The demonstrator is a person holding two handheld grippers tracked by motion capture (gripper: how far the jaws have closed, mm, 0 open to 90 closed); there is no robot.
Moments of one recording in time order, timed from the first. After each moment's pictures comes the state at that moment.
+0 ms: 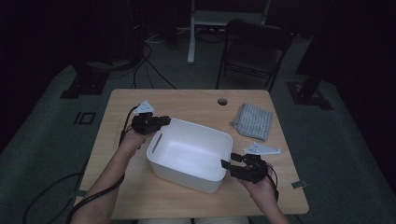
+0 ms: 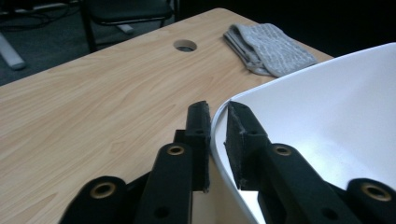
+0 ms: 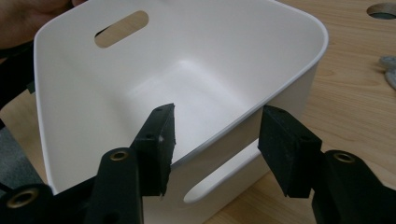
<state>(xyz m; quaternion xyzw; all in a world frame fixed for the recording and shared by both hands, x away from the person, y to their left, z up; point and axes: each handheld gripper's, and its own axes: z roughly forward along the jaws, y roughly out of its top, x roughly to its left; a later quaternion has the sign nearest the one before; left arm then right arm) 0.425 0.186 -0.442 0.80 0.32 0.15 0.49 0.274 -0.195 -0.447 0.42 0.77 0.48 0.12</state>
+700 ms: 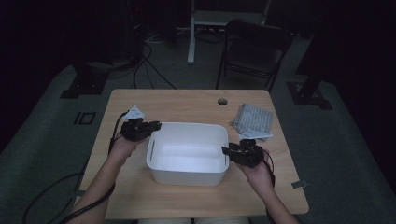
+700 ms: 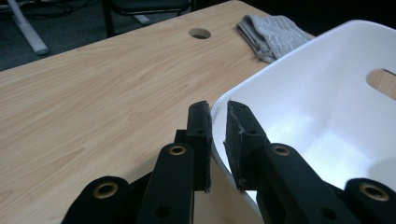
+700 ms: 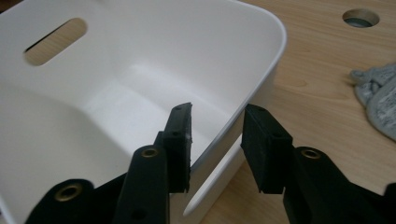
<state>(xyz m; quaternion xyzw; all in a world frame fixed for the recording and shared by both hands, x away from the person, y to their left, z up) 0.392 0.209 -0.438 0.79 0.35 0.17 0.47 0.316 -0.188 -0.436 0.43 0.78 0.43 0.14</state>
